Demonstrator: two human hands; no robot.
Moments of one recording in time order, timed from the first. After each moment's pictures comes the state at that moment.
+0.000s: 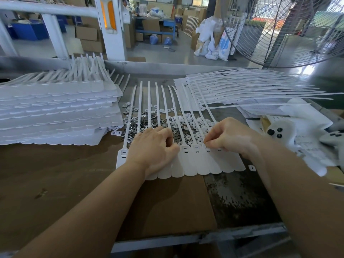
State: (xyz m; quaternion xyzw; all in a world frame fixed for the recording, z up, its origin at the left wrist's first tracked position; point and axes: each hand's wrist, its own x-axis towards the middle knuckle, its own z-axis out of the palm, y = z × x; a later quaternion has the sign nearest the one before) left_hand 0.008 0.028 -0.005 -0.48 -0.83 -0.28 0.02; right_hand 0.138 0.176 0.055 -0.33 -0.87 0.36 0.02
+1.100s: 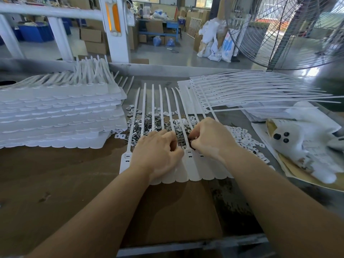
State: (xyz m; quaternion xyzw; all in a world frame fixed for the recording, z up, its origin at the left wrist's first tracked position) left_hand 0.010 0.028 -0.004 -0.48 -0.83 -0.27 0.03; right_hand 0.097 0.146 0.039 -0.31 -0.93 0.18 0.10
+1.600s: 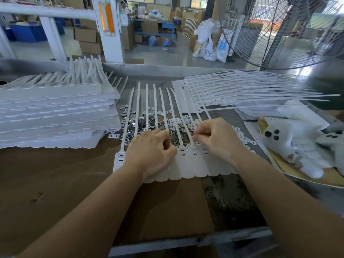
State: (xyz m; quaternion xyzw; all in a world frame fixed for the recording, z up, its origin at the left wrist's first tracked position) left_hand 0.008 0.027 -0.005 -0.49 -0.83 -0.27 0.02; right_hand 0.122 0.164 0.033 -0.28 -0.91 0.26 0.18
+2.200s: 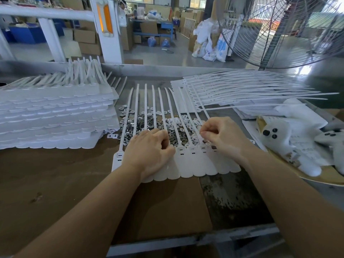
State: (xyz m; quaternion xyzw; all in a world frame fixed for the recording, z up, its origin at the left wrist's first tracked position) left_hand 0.008 0.027 -0.005 -0.48 -0.83 -0.27 0.03; right_hand 0.135 0.174 0.039 -0.28 -0.89 0.31 0.18
